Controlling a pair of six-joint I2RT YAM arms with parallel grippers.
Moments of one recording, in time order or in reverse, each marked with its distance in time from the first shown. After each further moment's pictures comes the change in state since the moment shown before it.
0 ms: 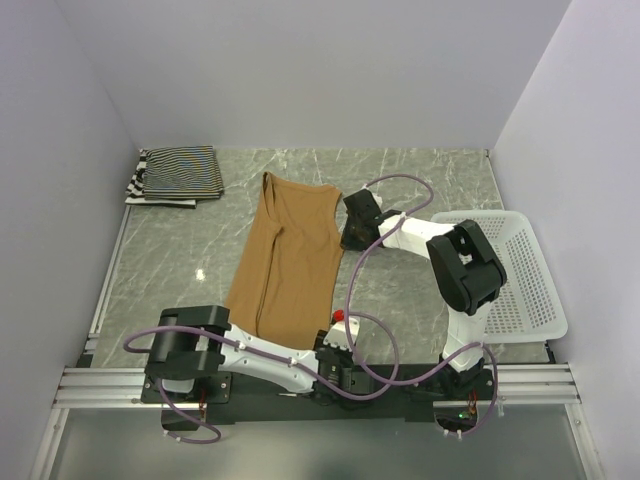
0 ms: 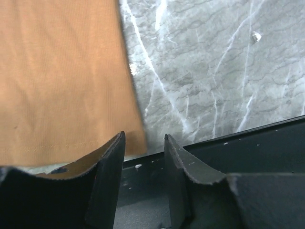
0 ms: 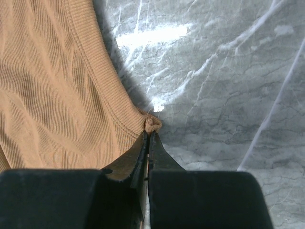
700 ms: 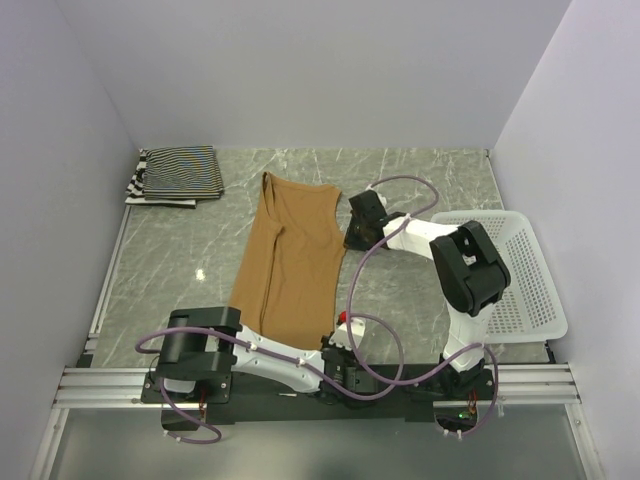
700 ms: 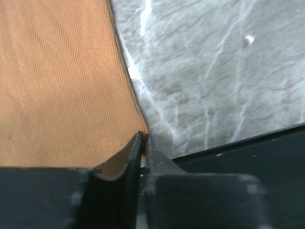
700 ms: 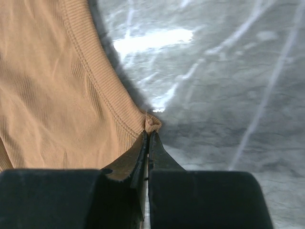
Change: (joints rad) left arm 0.007 0.052 0.012 0.052 -0.013 0.041; right arm -0.023 -0.015 -0.038 0.047 -0.018 -0.006
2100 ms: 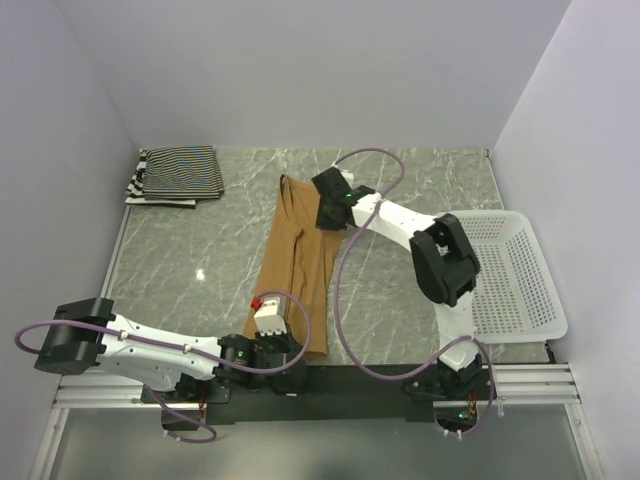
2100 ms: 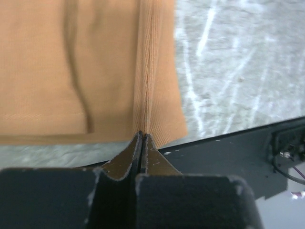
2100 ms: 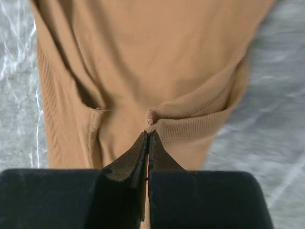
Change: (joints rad) left arm 0.047 -0.689 -0.568 0.266 0.059 -0.260; right arm 0.111 0.126 0.412 -0.271 0.110 -0.032
